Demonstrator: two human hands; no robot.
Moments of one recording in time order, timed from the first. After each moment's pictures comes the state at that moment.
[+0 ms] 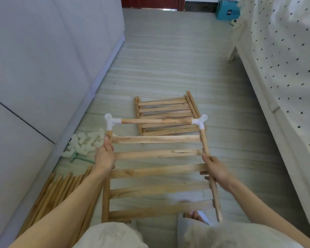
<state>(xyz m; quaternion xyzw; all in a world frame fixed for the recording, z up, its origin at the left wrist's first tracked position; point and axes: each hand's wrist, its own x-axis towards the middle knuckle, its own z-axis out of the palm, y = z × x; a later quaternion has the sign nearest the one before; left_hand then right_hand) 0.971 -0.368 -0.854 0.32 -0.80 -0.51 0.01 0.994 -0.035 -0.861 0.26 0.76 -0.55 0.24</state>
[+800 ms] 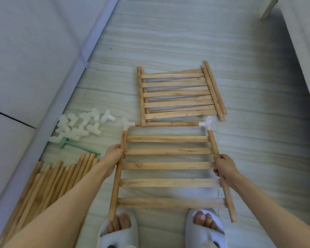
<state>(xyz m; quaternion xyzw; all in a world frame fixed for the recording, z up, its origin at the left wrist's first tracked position) 0.938 -0.377 -0.971 0.35 -0.73 -0.54 -0.23 0.952 -0.037 -0.962 0.38 0.76 -0.48 0.22</state>
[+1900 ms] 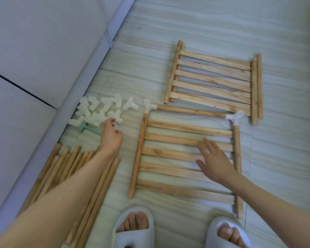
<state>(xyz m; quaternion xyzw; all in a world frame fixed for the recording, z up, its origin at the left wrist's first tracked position) 0.924 -0.446 -0.989 0.32 -0.87 -0.37 -0.03 0.931 -0.128 -0.984 -0.15 0.94 -0.06 0.30</state>
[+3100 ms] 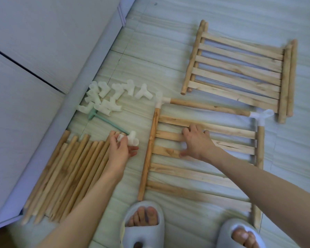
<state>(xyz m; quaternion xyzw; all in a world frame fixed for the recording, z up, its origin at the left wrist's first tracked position) 0.986 -0.438 -1.006 0.45 -0.62 -0.65 0.00 0.888 -0.232 -0.993 -0.23 0.91 0.00 0.33</state>
